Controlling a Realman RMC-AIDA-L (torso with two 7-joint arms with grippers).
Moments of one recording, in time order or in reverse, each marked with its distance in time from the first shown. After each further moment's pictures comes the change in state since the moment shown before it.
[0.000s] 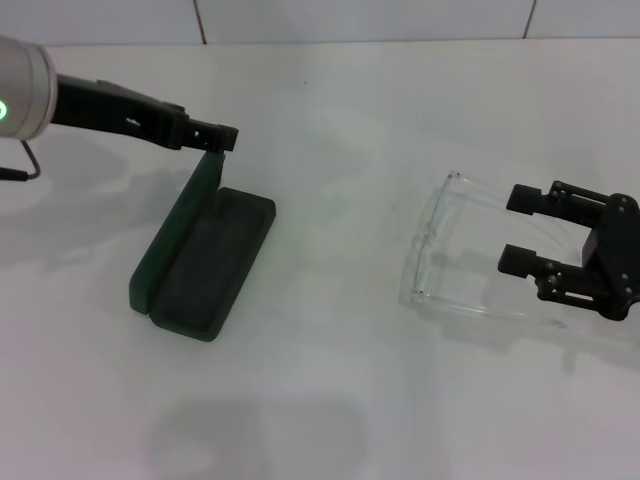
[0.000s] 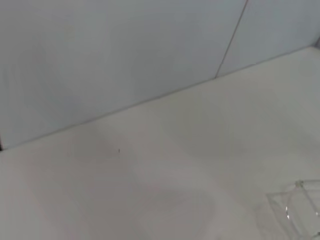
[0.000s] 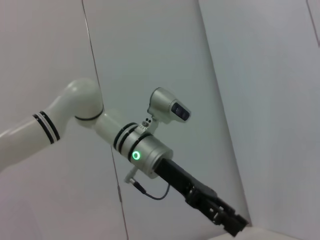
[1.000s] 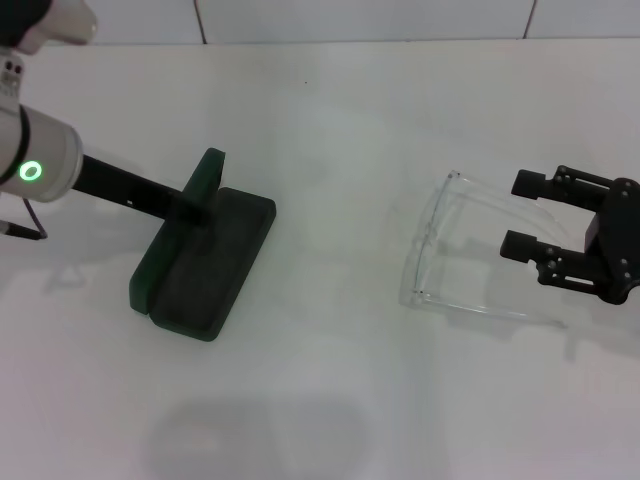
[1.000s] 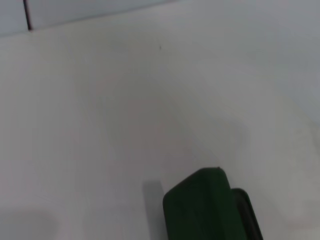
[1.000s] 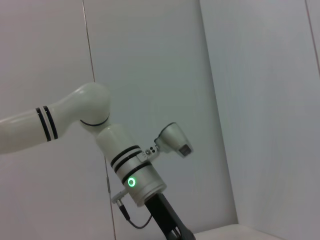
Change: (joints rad) left arm -0.049 0.001 0.068 -0.216 0.186 -0.041 -0.081; right arm 0.017 -0.015 0.000 -0.004 0.004 0.029 -0.032
